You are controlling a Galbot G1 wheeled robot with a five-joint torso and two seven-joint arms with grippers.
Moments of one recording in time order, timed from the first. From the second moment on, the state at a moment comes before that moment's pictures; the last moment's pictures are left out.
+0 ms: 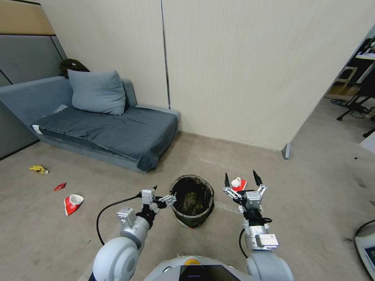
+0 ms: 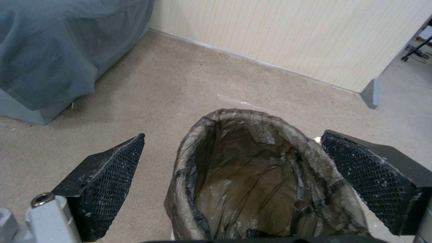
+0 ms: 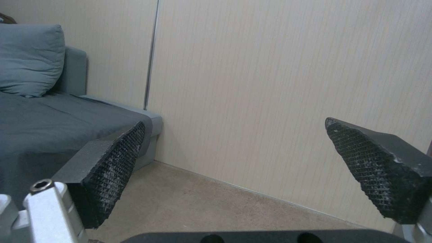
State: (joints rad) left arm 1.65 -1.36 -0.42 -2.36 -0.43 0.53 -0.05; right arm -1.82 1.61 0.44 2.36 -0.28 0.20 0.04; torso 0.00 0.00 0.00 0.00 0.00
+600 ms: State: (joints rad) left arm 1.55 -1.33 -0.41 -2.28 -0.50 0.70 -0.15; right arm -1.81 1.61 0.43 2.34 -0.28 0.20 0.04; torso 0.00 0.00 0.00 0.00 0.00
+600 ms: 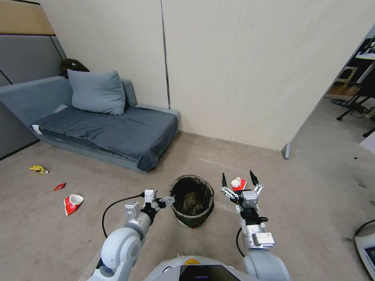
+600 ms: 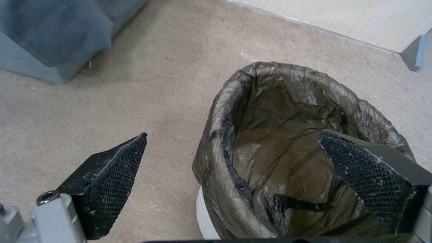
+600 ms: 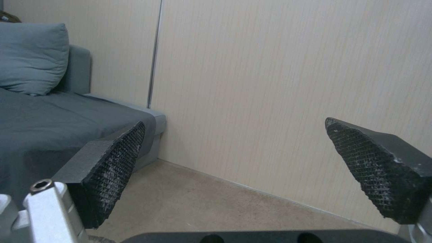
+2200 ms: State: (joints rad) left arm 1.45 -1.39 -0.34 -2.03 -0.45 0.70 -0.12; right arm -1.81 1.61 0.43 2.34 -0.29 0.20 0.03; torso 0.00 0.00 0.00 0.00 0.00
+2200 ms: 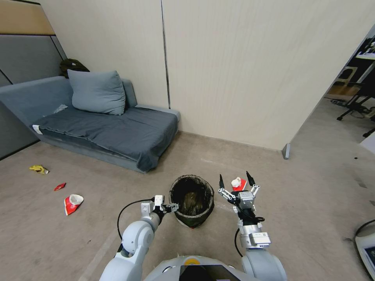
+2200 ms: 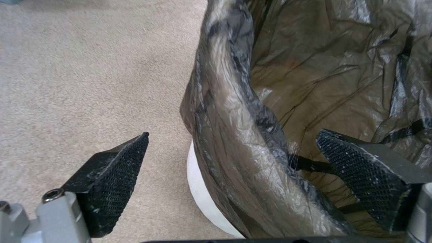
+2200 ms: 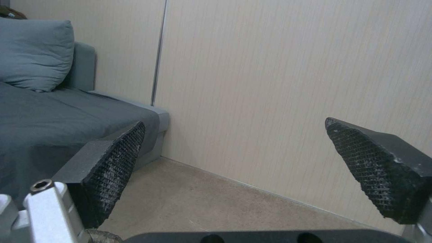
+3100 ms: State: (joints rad) left arm 1.46 -1.43 -0.32 -2.00 -0.43 0.70 -0.13; right arm -1.82 1.61 0.43 2.33 -0.31 0.21 0.03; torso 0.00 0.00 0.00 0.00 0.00
